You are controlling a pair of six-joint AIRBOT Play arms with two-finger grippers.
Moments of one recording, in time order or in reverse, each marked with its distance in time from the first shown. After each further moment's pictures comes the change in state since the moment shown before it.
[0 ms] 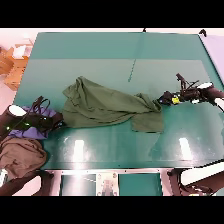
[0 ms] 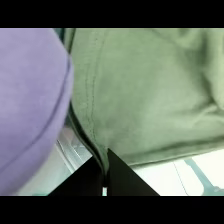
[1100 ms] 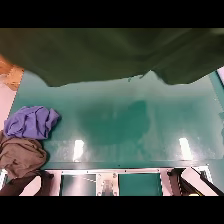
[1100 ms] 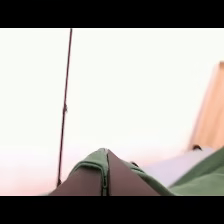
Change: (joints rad) left arm 0.000 0.155 1.633 -0.216 -0.063 -0.021; right arm -0.513 0.704 0.847 0.818 -0.022 0.343
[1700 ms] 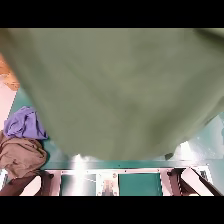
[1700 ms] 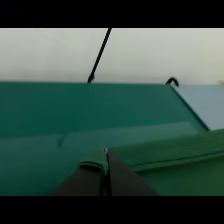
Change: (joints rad) left arm -0.002 0.004 -0.507 0.134 -0.102 0.002; right arm 0.094 0.036 -0.234 -0.387 0.039 0.009
